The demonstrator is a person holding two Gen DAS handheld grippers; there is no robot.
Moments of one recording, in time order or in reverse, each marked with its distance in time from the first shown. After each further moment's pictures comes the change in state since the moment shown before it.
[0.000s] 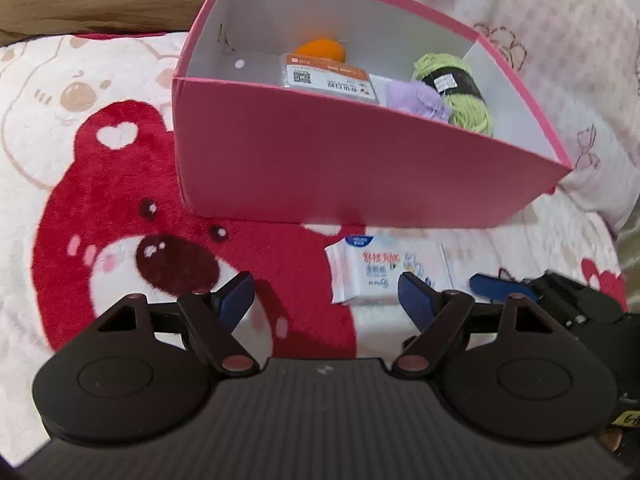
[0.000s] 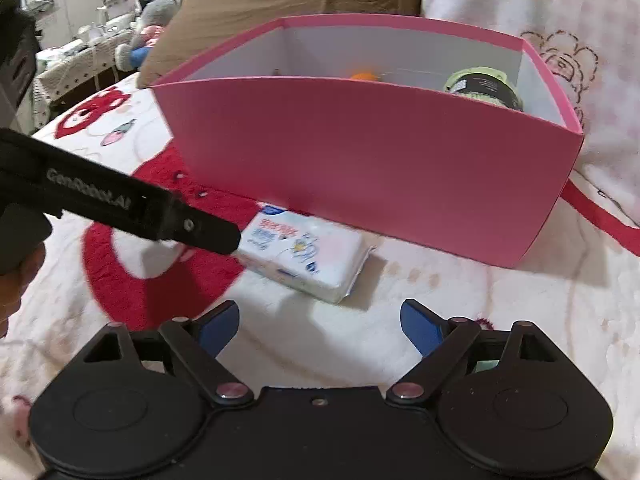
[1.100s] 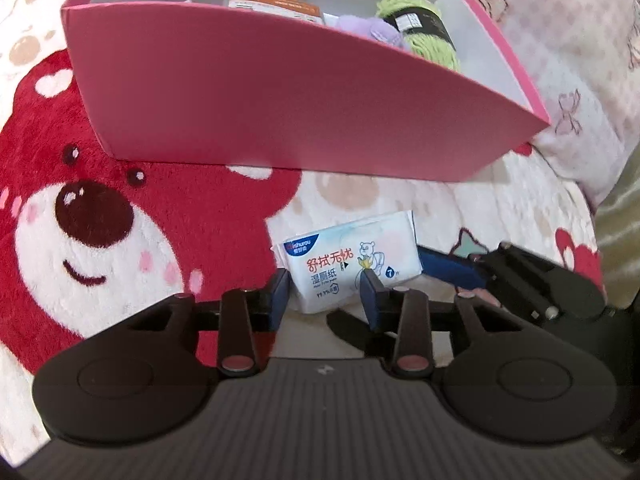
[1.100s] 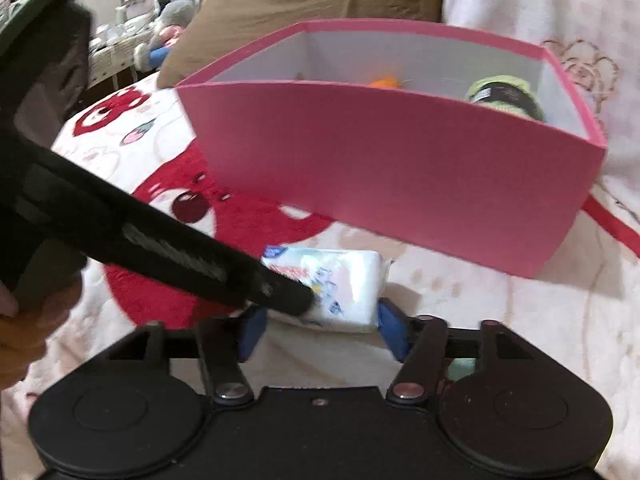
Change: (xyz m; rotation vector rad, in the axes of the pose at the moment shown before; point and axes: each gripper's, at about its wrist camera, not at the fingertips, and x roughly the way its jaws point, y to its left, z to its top) left arm 0.026 -0.033 -0.011 -0.048 0.153 -0.064; right arm 0.000 0.017 0.001 -0.077 0.001 0.060
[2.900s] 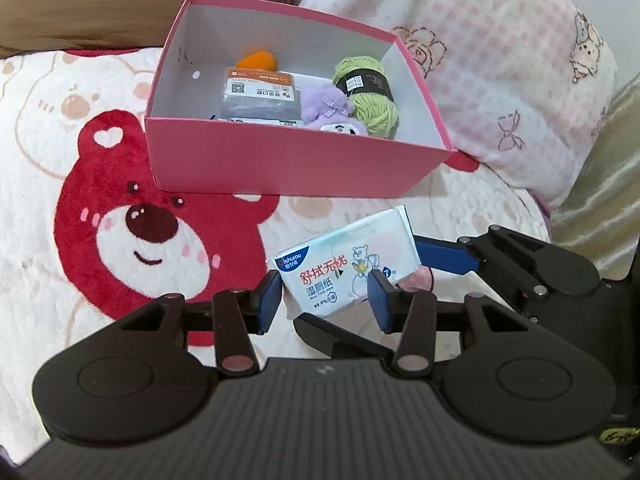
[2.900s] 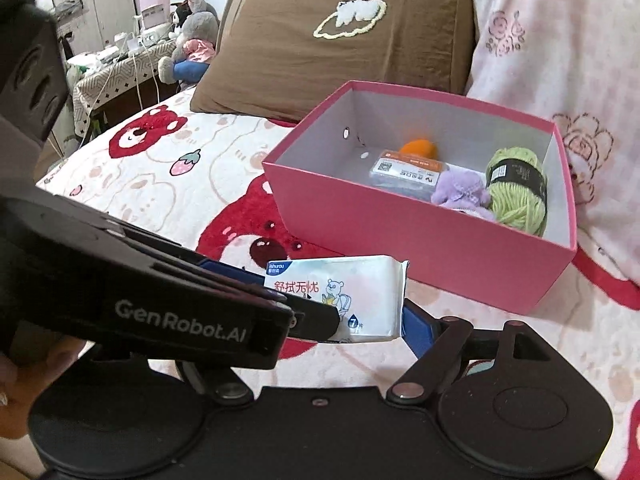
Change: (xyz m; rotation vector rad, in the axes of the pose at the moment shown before) left arm -0.114 -0.039 -0.014 0.062 -0.067 0.023; right arm -0.084 0.052 0.051 0.006 0.010 0.024
